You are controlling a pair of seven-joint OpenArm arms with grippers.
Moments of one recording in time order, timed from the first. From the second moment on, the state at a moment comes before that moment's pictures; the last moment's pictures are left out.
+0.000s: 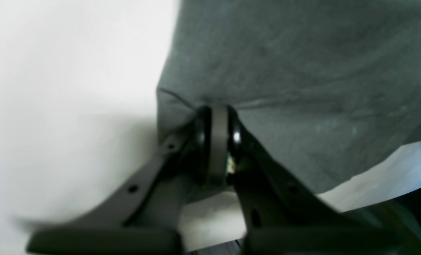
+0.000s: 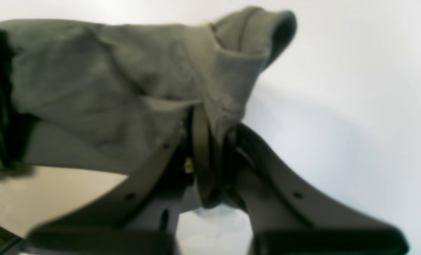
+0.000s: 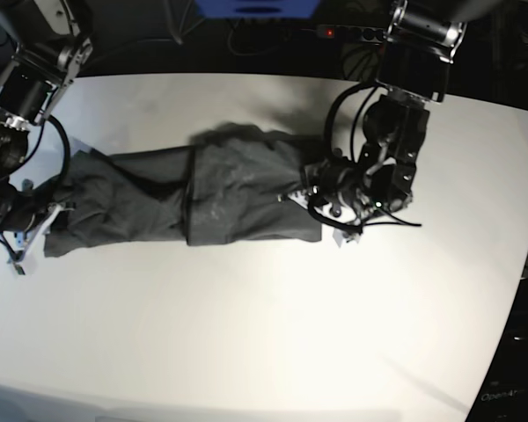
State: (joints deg) left arm -6.5 -7.0 15.5 81.8 -27.2 23.4 73.5; right arm 11.7 16.2 32.7 84.1 24.5 40.6 -81.8
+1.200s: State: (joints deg) left arm -5.9 -5.9 16.0 83.5 -24.0 23.7 73.4; right arm 10.4 8.8 10.0 92.4 24.4 40.4 -81.8
